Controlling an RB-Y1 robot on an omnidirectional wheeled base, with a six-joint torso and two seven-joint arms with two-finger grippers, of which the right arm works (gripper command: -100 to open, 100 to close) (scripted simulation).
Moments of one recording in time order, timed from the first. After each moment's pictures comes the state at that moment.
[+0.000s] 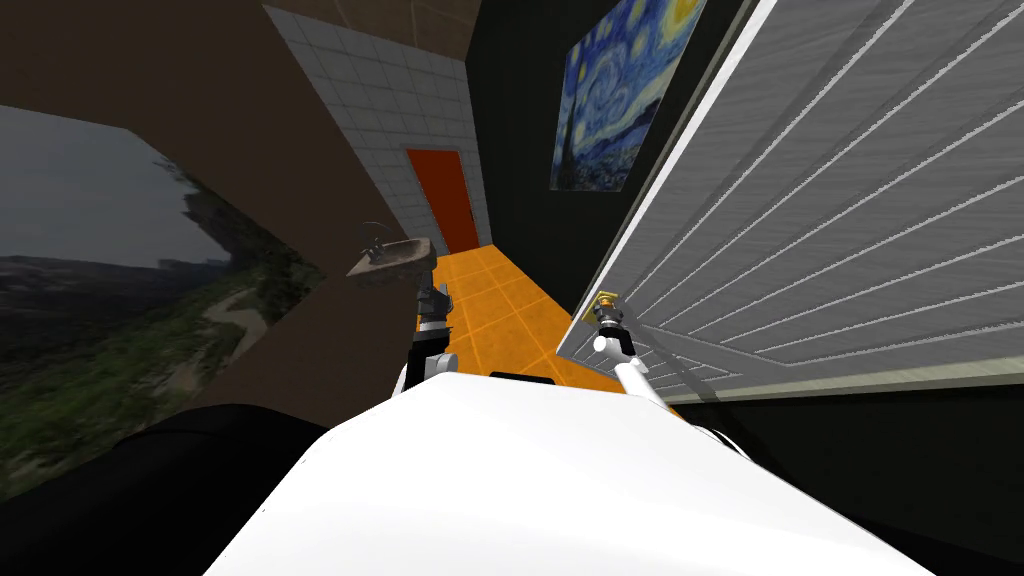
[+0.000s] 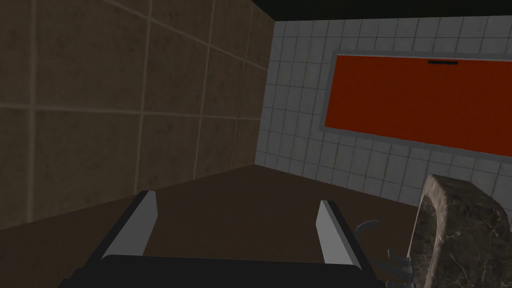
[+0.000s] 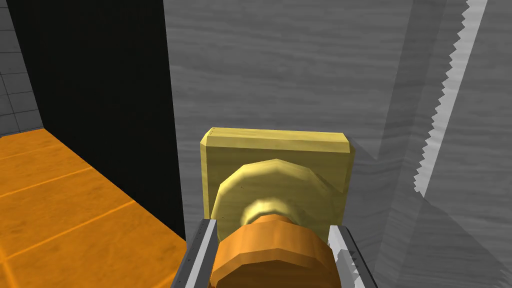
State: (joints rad) arm -0.18 -0.28 -0.11 -0.98 -0.55 -0.38 -1.31
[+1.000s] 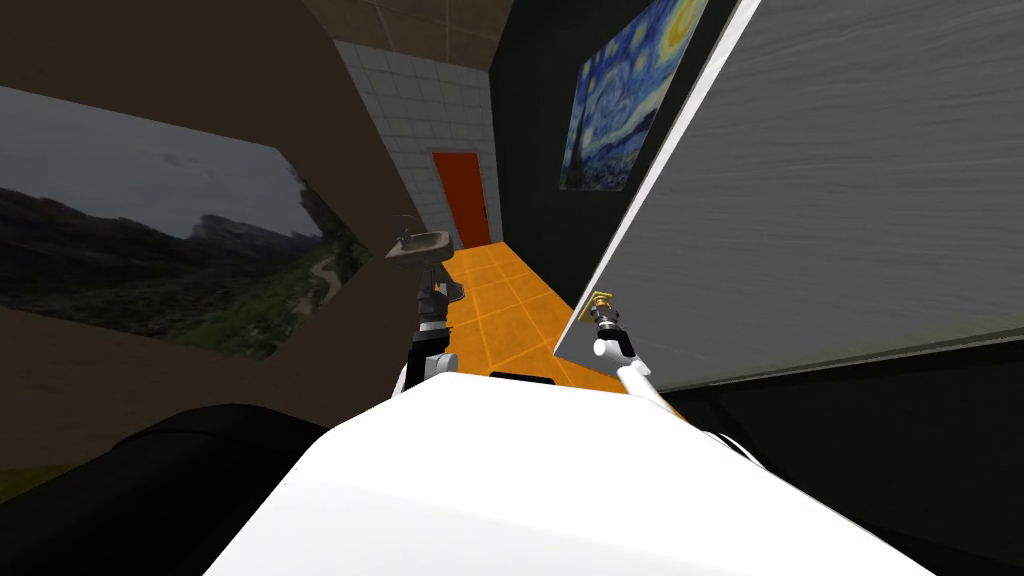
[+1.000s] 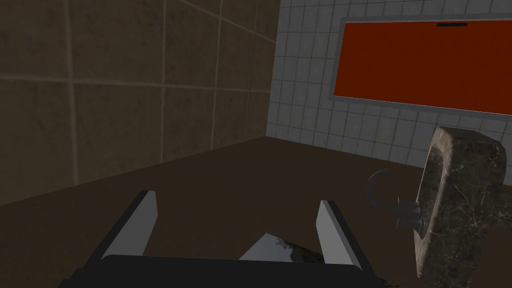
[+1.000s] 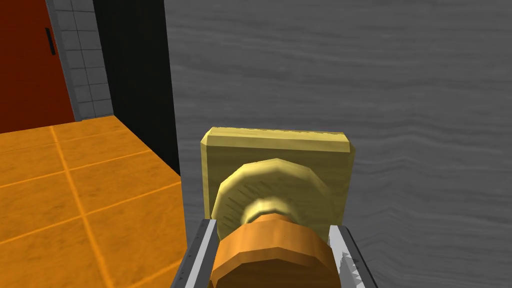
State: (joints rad) arm -0.14 -0.32 -0.02 -1.02 -0.54 -0.38 -1.39
